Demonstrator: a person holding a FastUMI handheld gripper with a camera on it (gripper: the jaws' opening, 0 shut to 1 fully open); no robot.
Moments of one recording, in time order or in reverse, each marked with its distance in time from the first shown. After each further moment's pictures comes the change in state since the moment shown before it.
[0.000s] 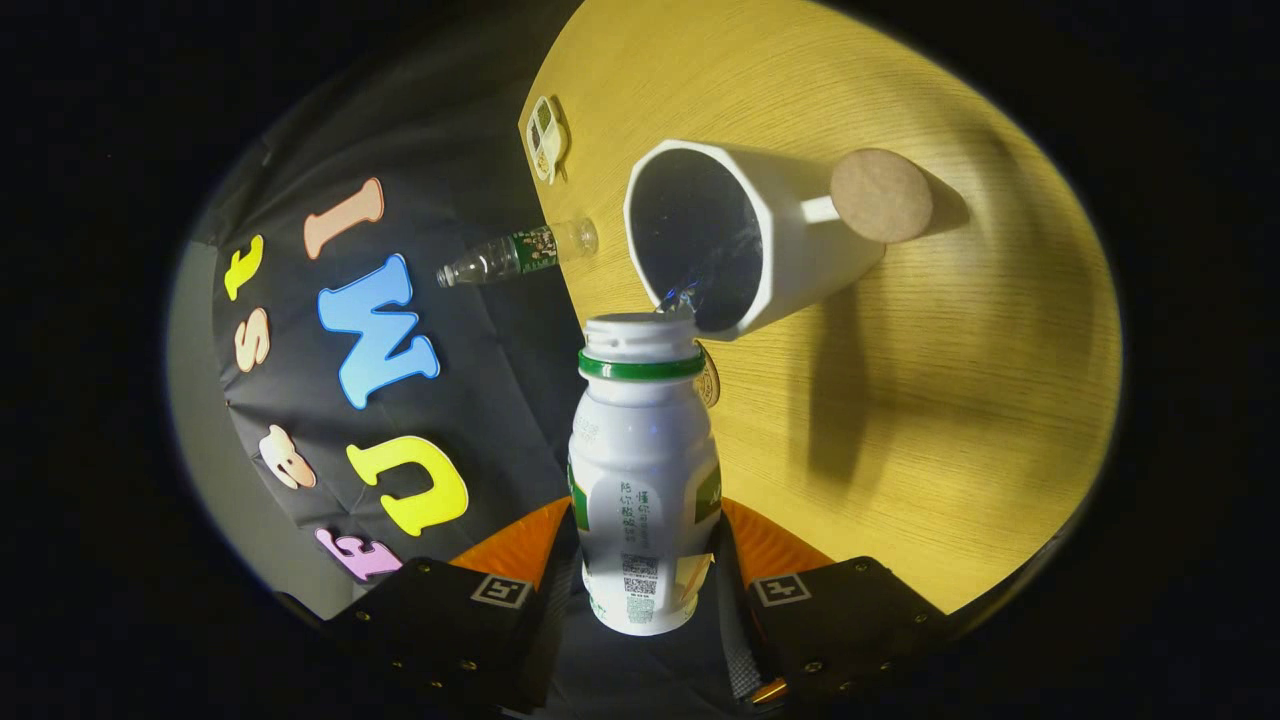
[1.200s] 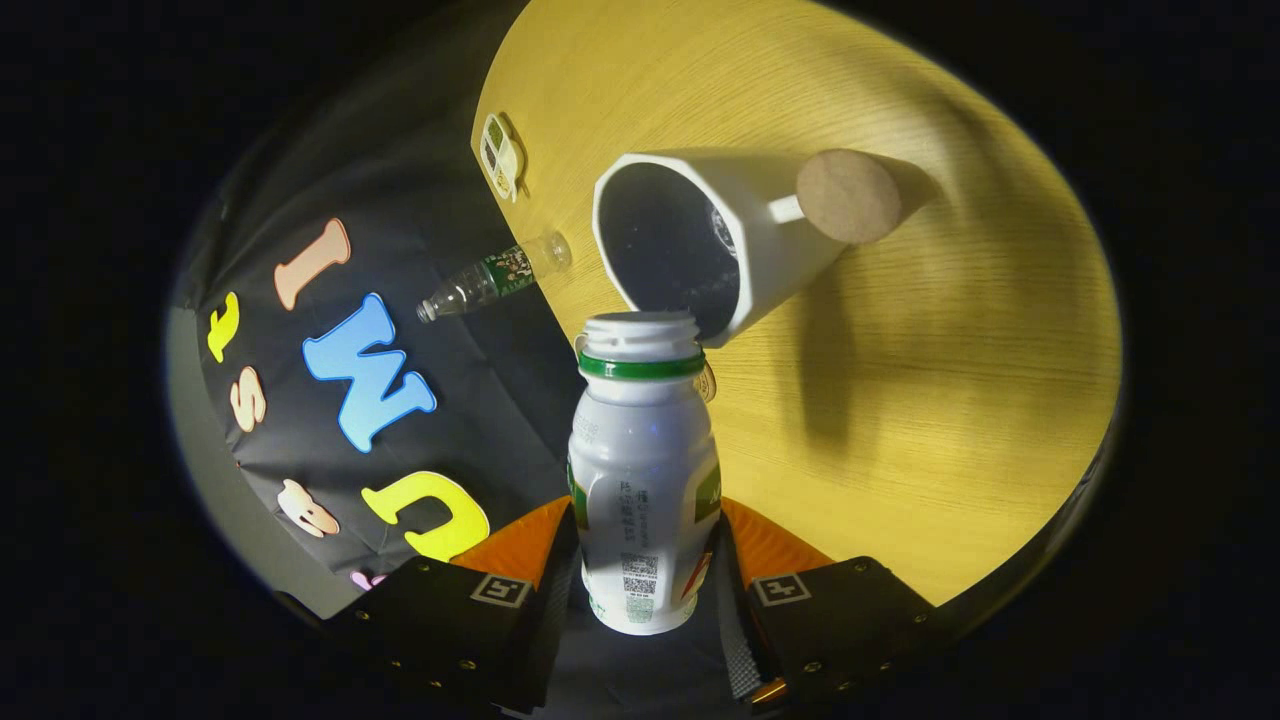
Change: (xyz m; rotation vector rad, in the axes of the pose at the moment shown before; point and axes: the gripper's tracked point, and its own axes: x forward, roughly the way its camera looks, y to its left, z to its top) arm -0.004 0.012 0.006 0.172 0.008 -0.031
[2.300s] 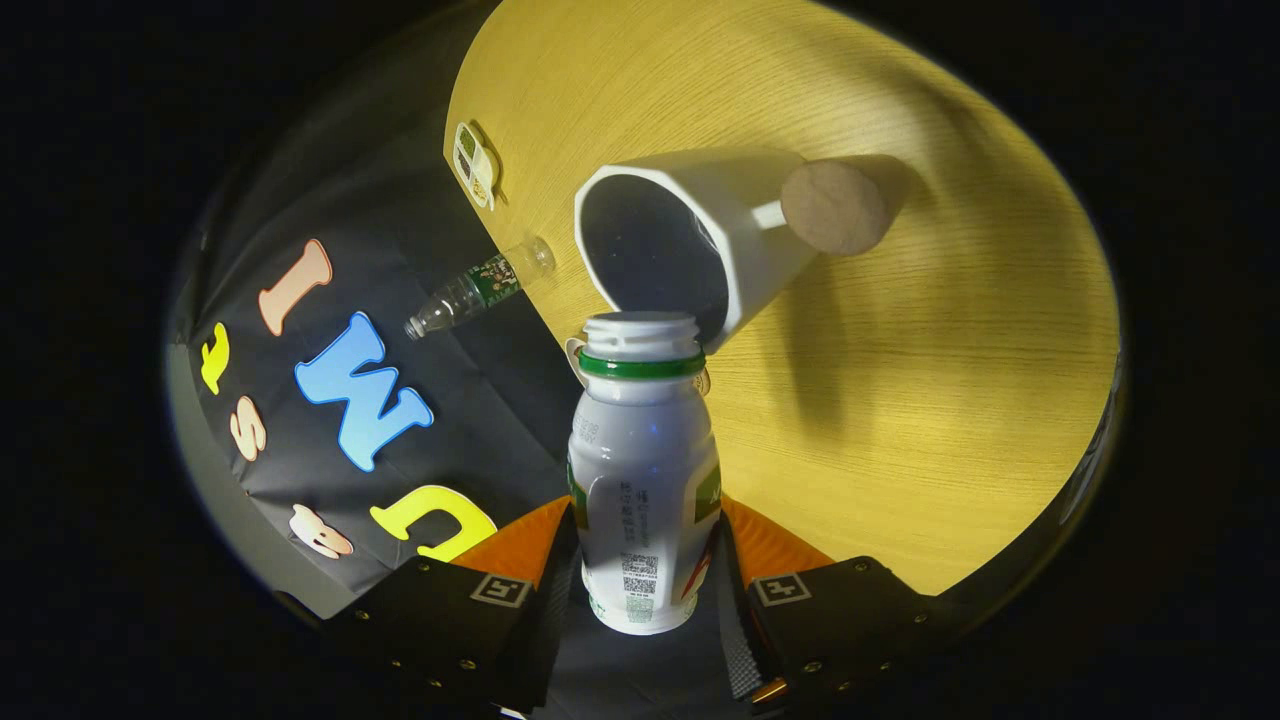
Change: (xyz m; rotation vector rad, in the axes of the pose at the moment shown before) arm -0.007 0.003 0.007 0.056 0.016 -0.029
